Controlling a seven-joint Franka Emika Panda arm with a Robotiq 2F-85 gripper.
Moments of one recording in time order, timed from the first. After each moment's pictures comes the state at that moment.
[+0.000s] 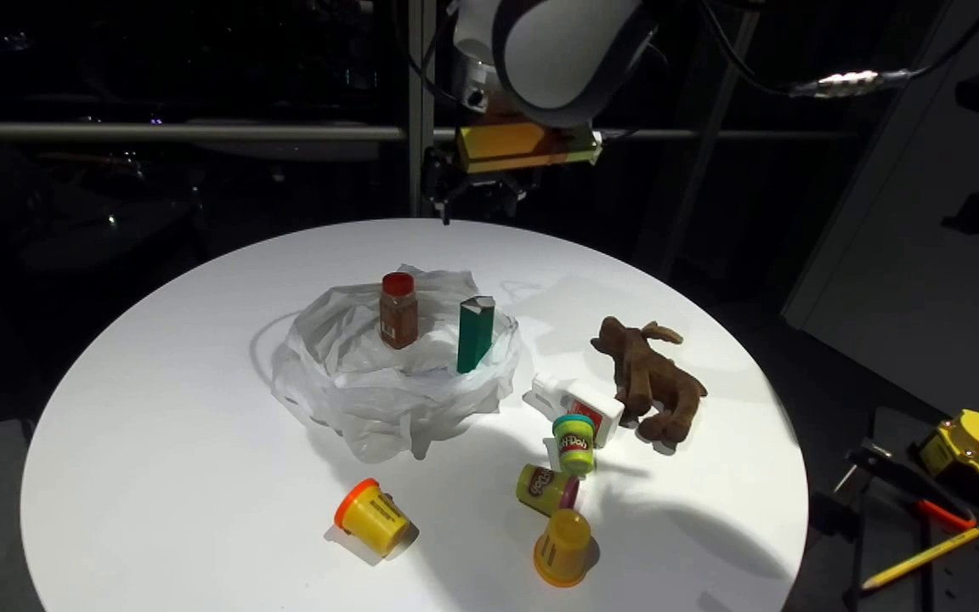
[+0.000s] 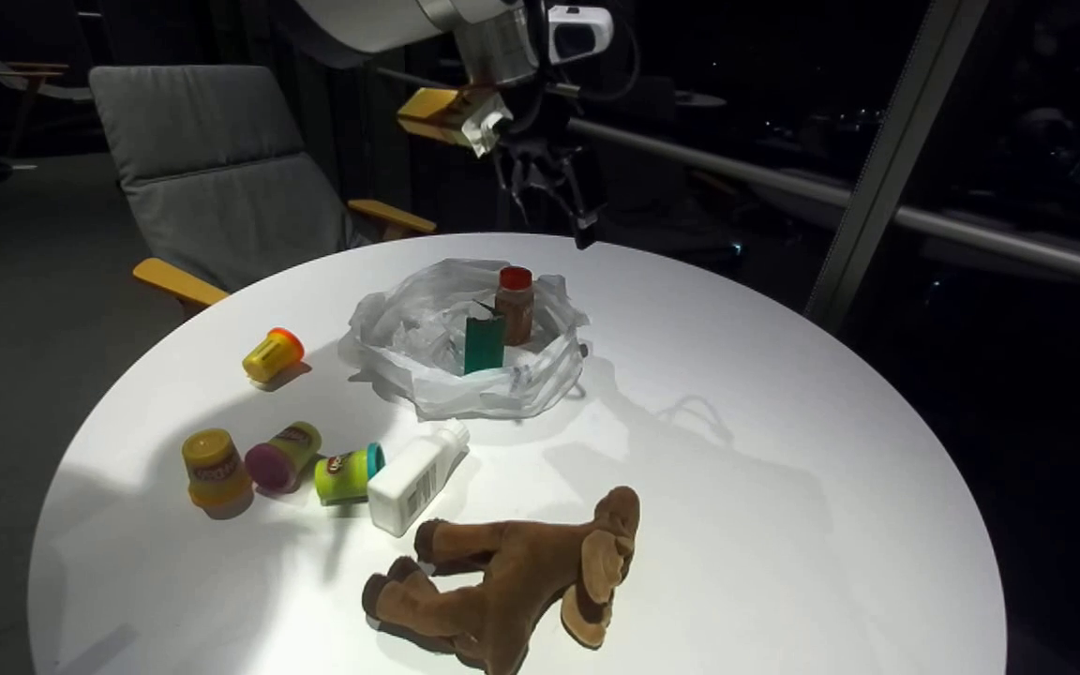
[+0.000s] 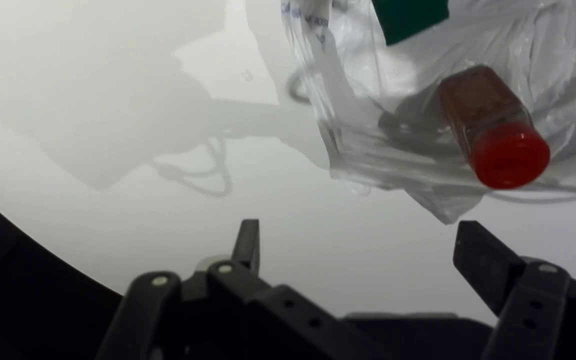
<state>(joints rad) 0.25 0.54 -0.23 -1.80 -0.31 2.58 0.76</state>
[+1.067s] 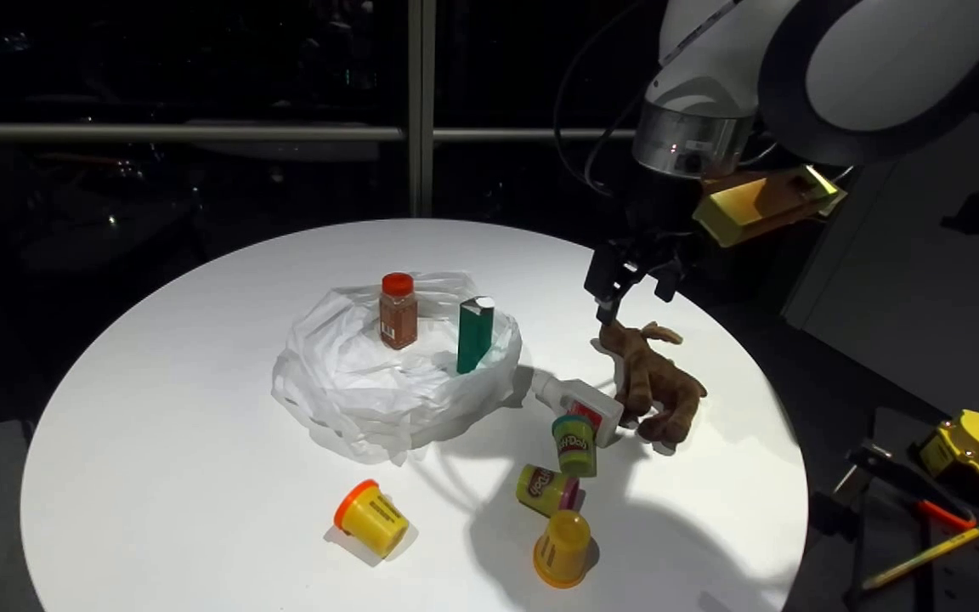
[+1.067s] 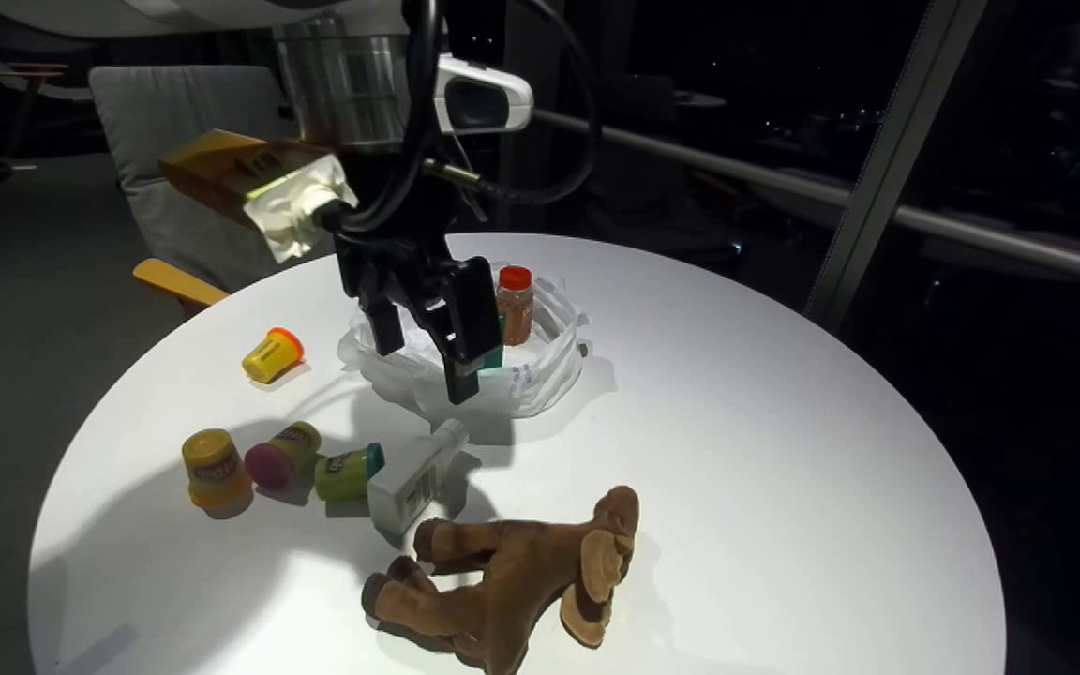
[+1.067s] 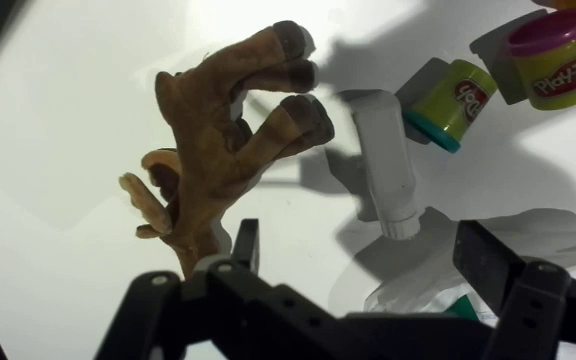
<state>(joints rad) 0.10 0.10 -0.09 -2.49 -0.25 2.63 0.48</state>
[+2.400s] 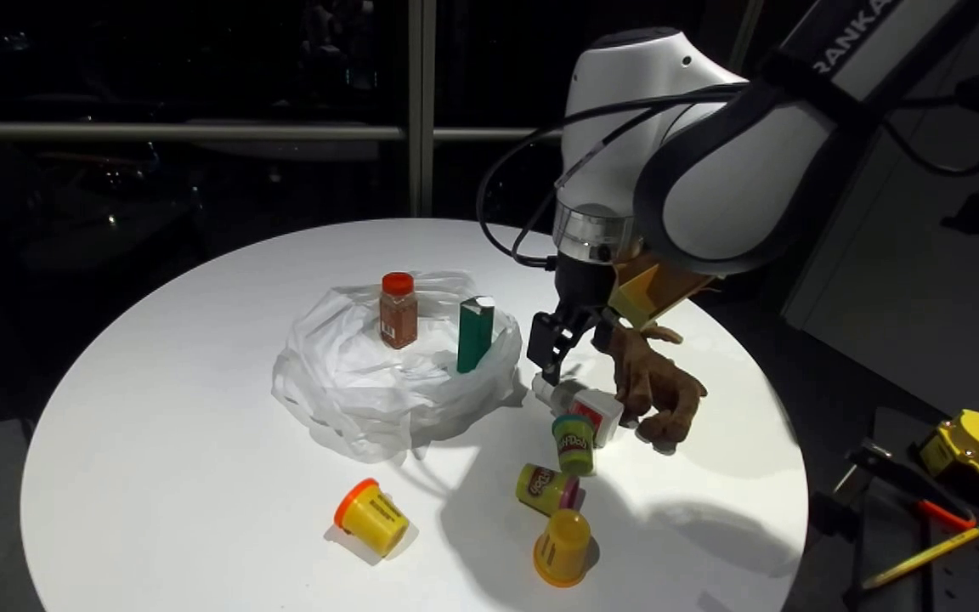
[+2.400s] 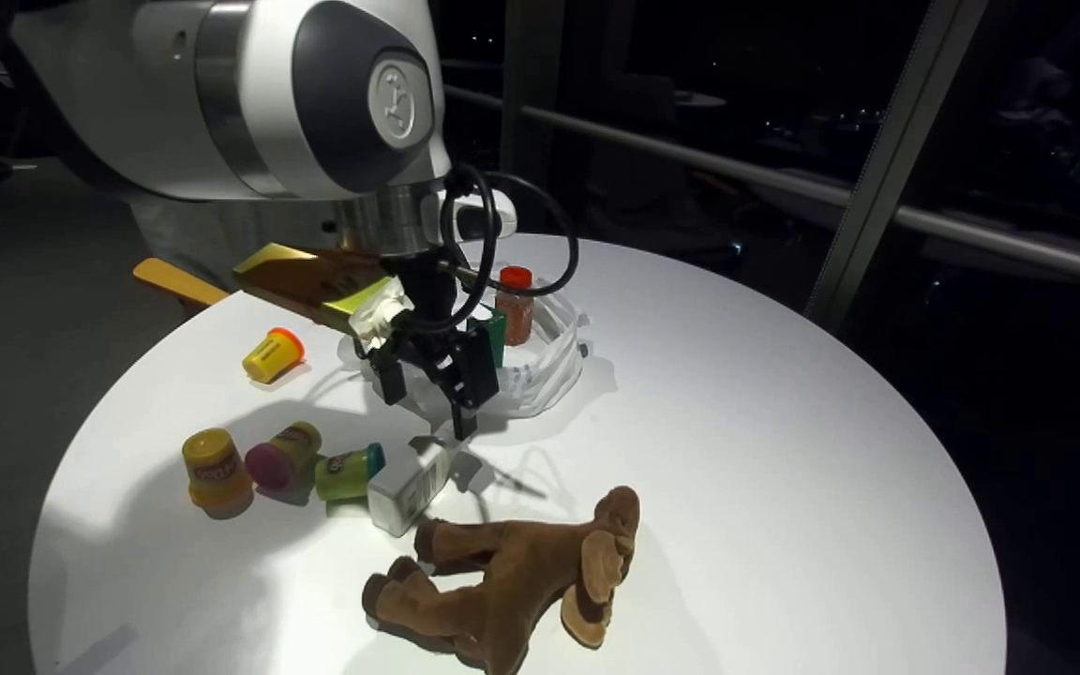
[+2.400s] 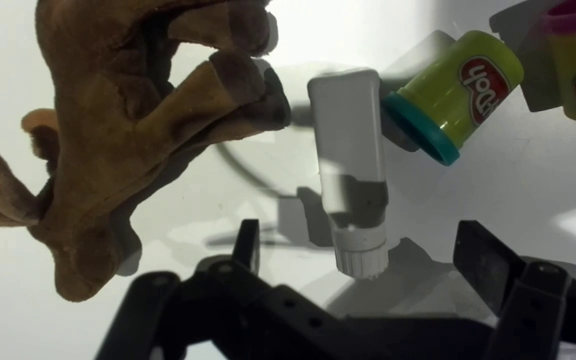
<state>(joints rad) 0.14 0.42 -0.07 -2.29 -0.26 2.70 0.44</state>
